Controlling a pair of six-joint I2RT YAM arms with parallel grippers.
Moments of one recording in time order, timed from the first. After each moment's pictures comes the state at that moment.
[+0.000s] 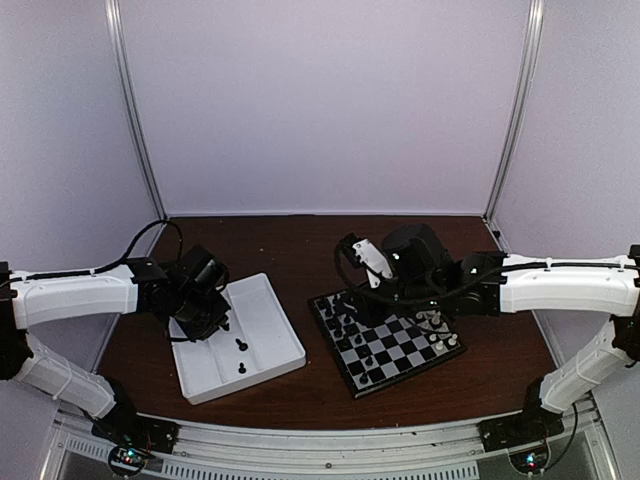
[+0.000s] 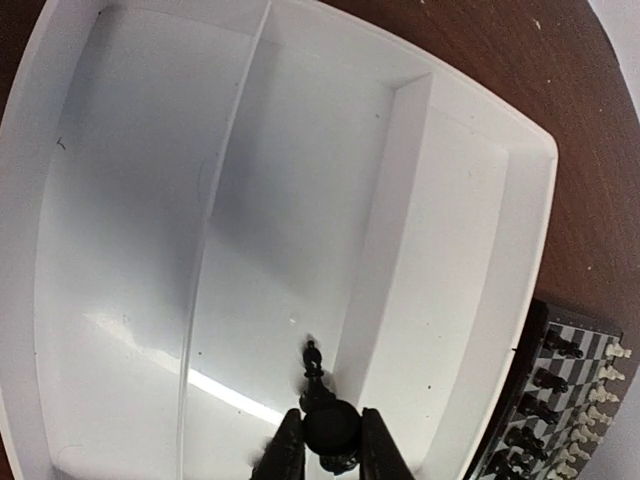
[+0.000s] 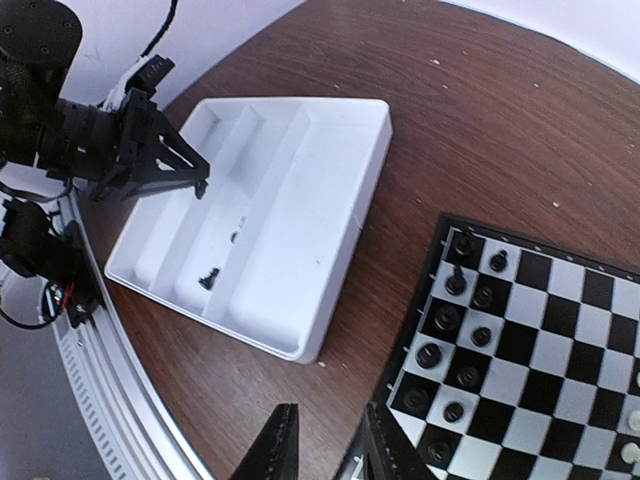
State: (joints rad) left arm -0.76 1.33 0.83 -0.63 -0.23 -1.45; right arm 1.05 1.41 1.07 -0.30 0.04 0.37
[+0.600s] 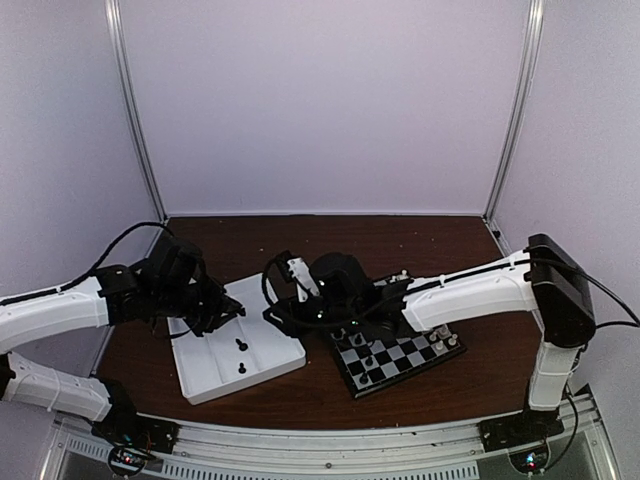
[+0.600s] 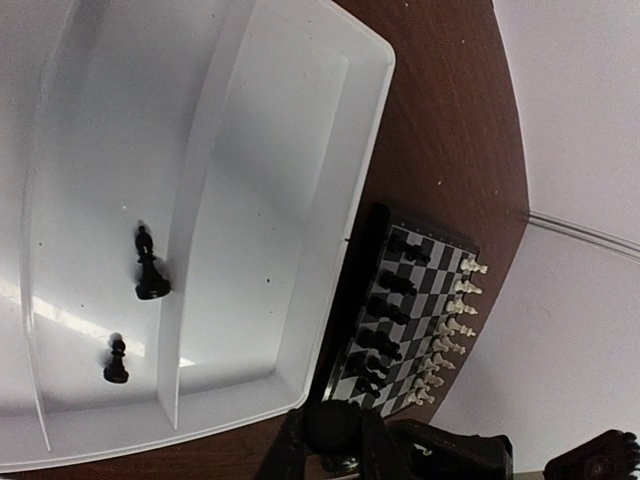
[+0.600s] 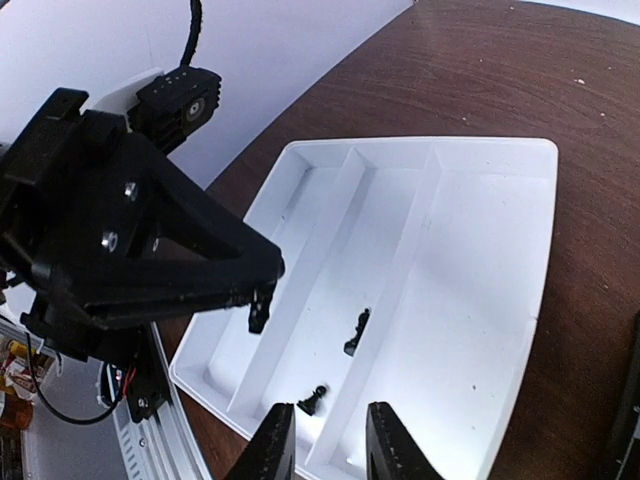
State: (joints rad) left arm -0.76 1.11 0.75 -0.43 0.00 -1.56; right arm 1.12 1.87 1.22 0.20 -0.07 0.54
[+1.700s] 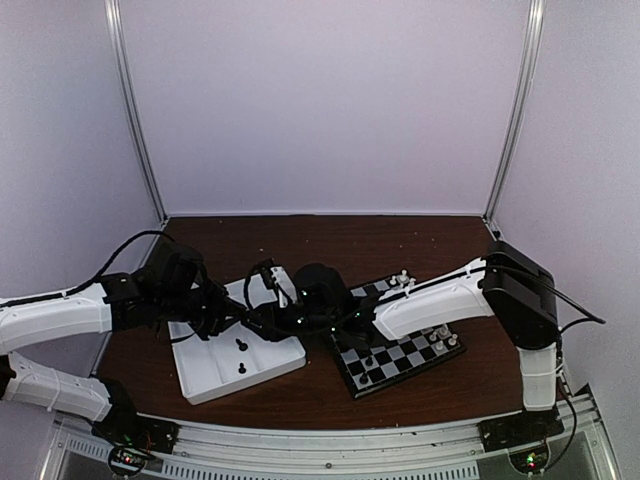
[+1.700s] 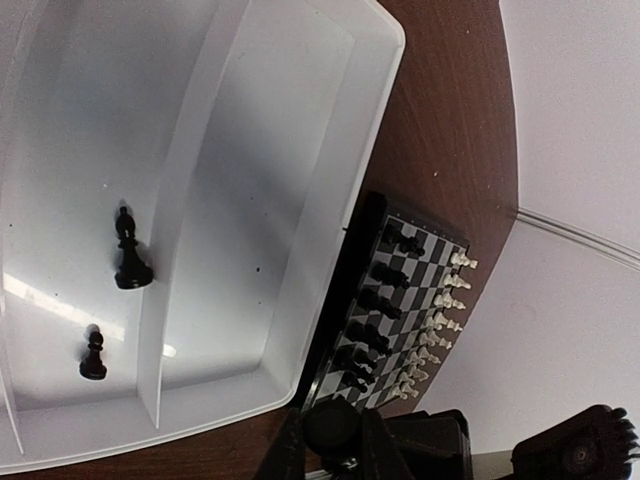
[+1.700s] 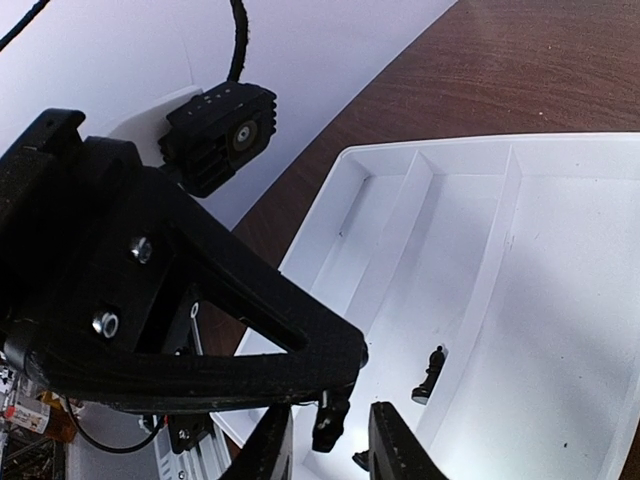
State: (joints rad) left arm -0.76 1.11 0.69 -0.32 0.05 -1.63; right arm 1.13 2.07 1.32 0.42 -0.18 0.65
